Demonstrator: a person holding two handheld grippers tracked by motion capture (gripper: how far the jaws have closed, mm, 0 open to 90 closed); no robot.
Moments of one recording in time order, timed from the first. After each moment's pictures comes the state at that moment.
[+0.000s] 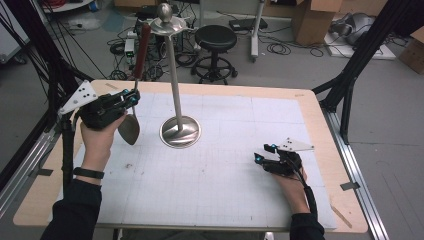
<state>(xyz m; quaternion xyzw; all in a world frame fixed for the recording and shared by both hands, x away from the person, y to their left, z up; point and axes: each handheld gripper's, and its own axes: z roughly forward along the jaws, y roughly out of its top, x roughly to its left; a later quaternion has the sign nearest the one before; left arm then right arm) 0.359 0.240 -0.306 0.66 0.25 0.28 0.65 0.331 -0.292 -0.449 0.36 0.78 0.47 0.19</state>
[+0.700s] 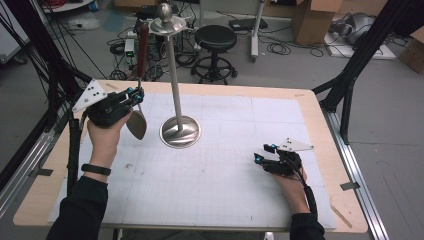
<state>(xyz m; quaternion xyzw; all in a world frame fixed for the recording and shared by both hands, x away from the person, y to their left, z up) 0.368 0.228 -0.310 0.66 0.26 0.30 0.63 0.331 -0.292 -0.449 0.36 0.78 0.47 0.19</state>
